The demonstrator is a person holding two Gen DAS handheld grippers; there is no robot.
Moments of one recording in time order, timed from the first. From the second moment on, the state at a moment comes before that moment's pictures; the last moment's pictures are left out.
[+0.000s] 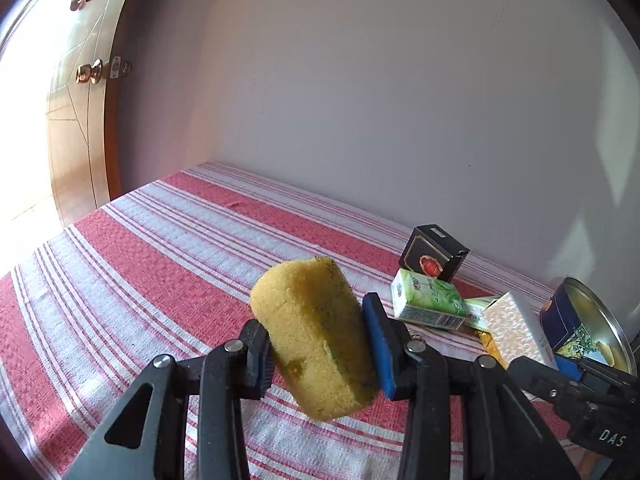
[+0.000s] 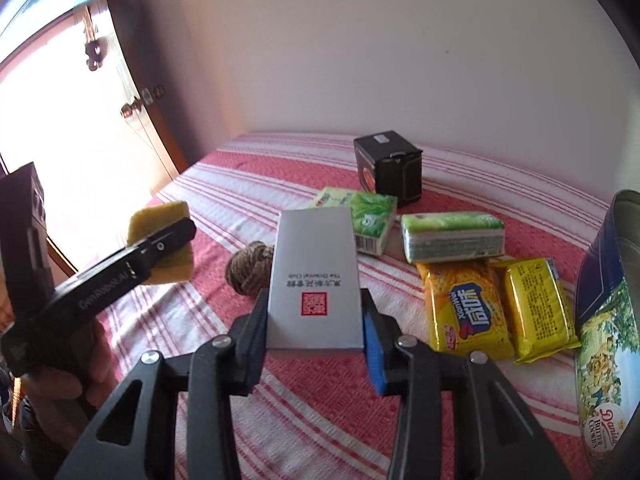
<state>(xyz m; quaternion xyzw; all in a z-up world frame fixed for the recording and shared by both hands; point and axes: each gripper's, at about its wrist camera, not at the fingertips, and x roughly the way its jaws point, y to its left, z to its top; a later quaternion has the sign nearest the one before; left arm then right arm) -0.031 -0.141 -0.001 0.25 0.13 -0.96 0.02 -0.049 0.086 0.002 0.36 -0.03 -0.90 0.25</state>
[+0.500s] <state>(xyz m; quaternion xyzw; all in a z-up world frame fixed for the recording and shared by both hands) 0.010 -0.047 0.023 0.20 0.06 -0.98 -0.05 -0.005 0.144 0.027 0.27 0.00 -0.95 0.13</state>
